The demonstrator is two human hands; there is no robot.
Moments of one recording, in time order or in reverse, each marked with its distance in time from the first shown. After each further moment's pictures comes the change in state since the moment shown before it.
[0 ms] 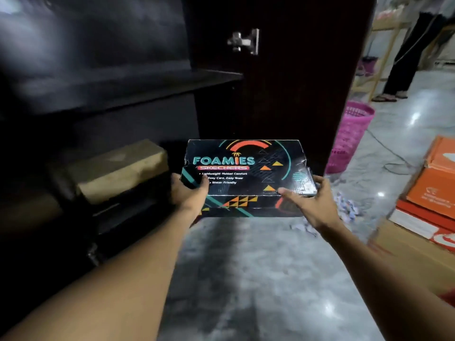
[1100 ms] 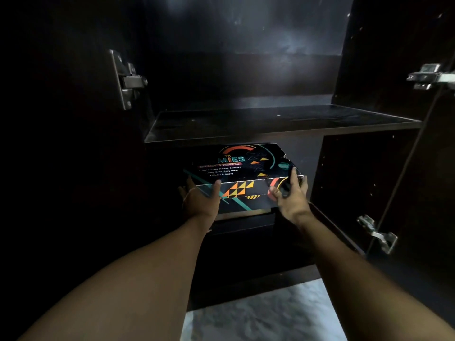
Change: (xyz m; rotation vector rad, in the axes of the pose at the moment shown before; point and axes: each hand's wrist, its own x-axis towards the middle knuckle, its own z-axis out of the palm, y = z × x) left_hand 0.182 -0.029 -0.116 0.245 0.527 -0.012; right_hand 0.132 -0.069 0.350 -0.058 -0.635 -0.160
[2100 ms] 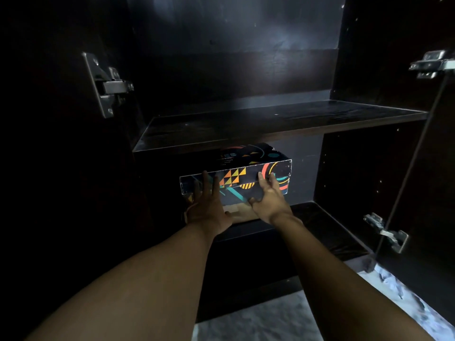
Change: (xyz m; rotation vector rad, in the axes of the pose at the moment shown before) left_hand 0.007 0.010 0.004 0.795 -0.439 0.368; right_hand 0.004 -0.018 0.045 -0.412 -0.128 -0.086
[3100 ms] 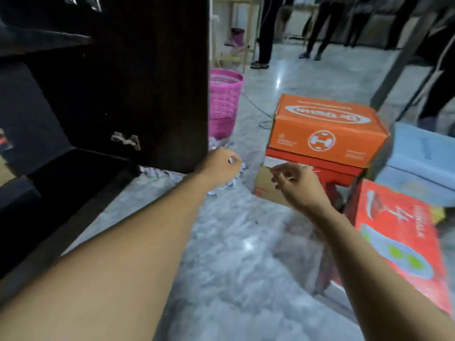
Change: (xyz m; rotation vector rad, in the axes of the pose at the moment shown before) left_hand -0.345 0.314 0.032 -0.653 -0.650 1.054; right_hand -0.551 0.091 -0.226 -0.136 0.811 0.727
